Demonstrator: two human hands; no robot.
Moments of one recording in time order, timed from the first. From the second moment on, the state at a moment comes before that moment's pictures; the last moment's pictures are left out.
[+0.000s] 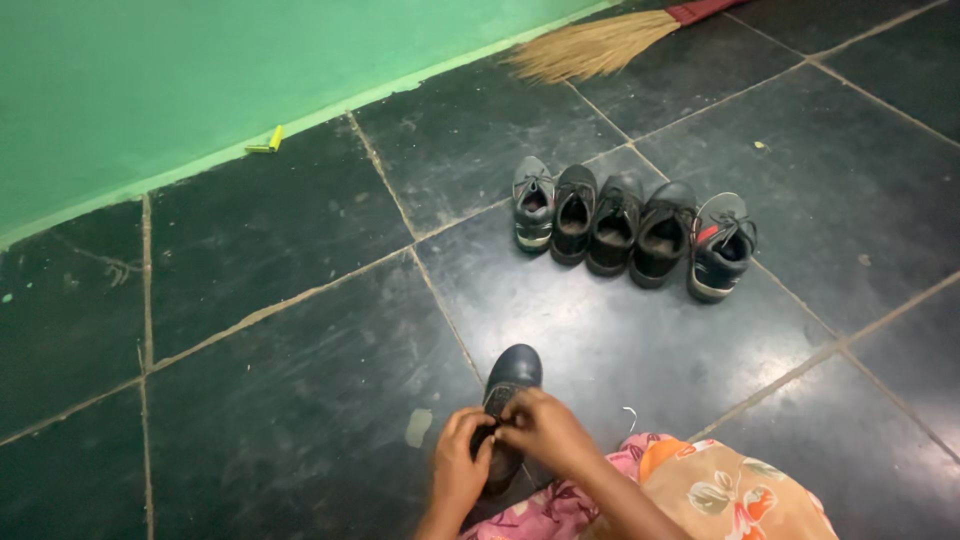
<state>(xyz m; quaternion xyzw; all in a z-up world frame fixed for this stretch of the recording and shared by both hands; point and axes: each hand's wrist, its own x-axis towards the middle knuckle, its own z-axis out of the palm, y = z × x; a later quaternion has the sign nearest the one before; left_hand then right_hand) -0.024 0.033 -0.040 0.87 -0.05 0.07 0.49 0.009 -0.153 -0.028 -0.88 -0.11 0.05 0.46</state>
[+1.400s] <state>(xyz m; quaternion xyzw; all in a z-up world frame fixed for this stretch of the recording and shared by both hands) -0.020 0.039 -0.005 0.91 -0.07 0.16 0.38 0.037 -0.218 -0.006 -0.63 0.23 -0.06 0.74</state>
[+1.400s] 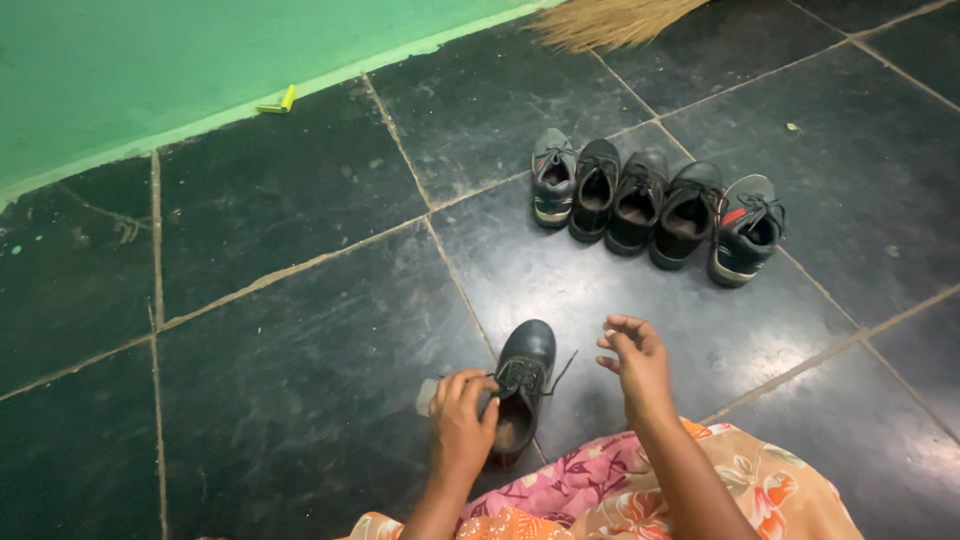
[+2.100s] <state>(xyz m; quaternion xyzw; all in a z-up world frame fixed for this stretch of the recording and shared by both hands) -0.023 0.033 -0.017 0.96 -0.06 -0.15 0.23 0.031 -0.191 -0.020 -0.83 0.09 0.00 0.55</state>
